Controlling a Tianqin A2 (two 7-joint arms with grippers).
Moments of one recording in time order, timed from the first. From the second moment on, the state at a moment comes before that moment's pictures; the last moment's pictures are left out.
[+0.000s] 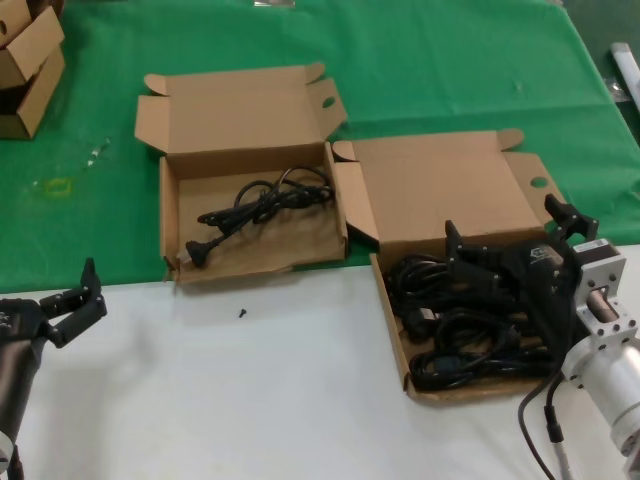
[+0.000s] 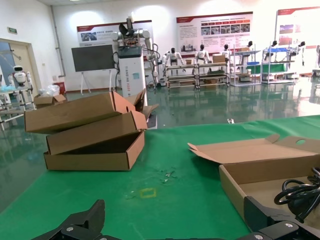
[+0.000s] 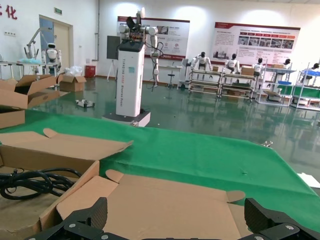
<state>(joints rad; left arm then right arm) 0.00 -0.30 1.60 -1.60 -1.80 0.00 0.00 0.03 0.30 -1.61 1.58 1.79 -0.03 -0.02</state>
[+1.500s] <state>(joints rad) 0.00 -0.30 1.60 -1.60 -1.80 0.00 0.00 0.03 0.30 -1.61 1.58 1.79 -0.03 -0.02</state>
